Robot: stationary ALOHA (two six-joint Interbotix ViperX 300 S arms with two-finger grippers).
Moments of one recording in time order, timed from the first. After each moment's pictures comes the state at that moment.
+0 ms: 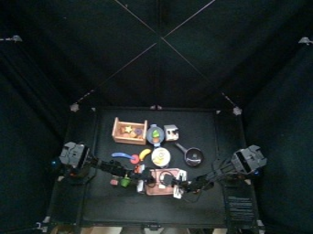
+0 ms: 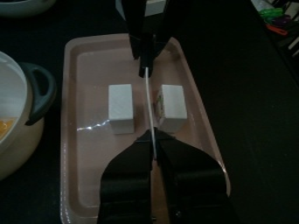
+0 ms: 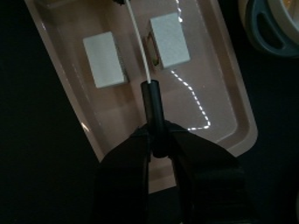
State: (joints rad) left arm -0.21 0.24 0.74 -0.07 -0.50 -0.07; right arm 0.36 0.06 0.63 -0.59 0.58 1.10
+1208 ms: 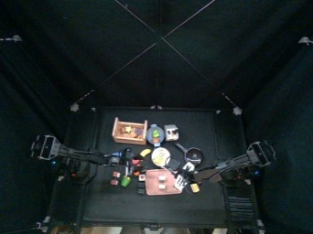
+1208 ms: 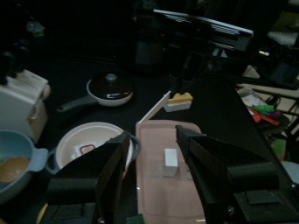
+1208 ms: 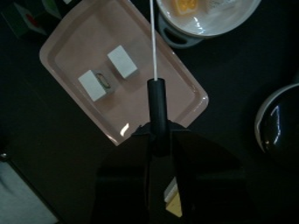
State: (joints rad) left arm 0.04 -0.33 1.04 -0.06 -0.62 -0.07; right arm 0.20 -0.22 0.49 -0.22 0.96 1.11
